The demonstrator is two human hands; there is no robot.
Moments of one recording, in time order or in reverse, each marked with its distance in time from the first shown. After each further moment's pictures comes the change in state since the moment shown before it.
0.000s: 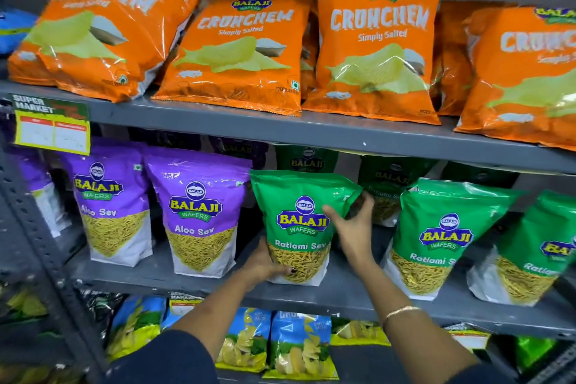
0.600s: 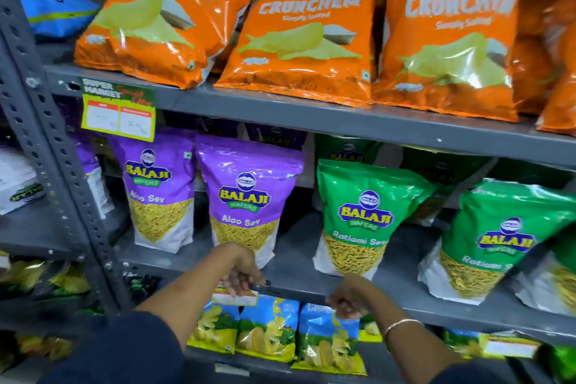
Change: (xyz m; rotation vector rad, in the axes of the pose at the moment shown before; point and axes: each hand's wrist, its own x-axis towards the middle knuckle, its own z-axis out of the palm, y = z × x) left_hand -0.019 -0.035 -0.112 0.499 -0.530 -0.631; right_hand -0.056 0.074 0.058 -0.632 -0.750 0.892
